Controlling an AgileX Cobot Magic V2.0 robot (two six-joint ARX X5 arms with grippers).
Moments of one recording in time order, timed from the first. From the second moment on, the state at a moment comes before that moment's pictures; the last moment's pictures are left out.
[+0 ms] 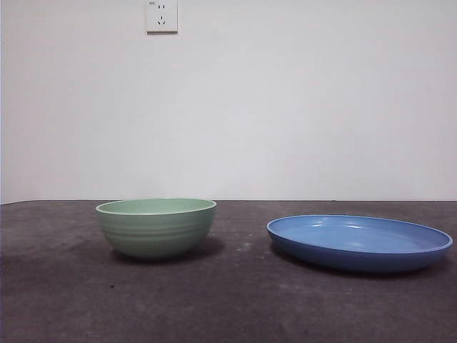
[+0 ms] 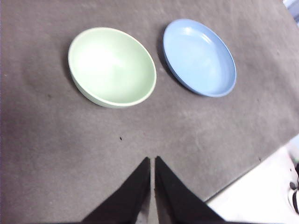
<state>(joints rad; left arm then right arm) -0.15 0.72 0.89 -0.96 0.55 -0.05 0.12 0.74 0.96 -1.12 -0.55 -0.04</state>
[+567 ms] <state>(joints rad) -0.16 0.72 0.89 -0.96 0.55 -0.04 0.14 0.74 0.96 -1.12 -0.55 -0.05</state>
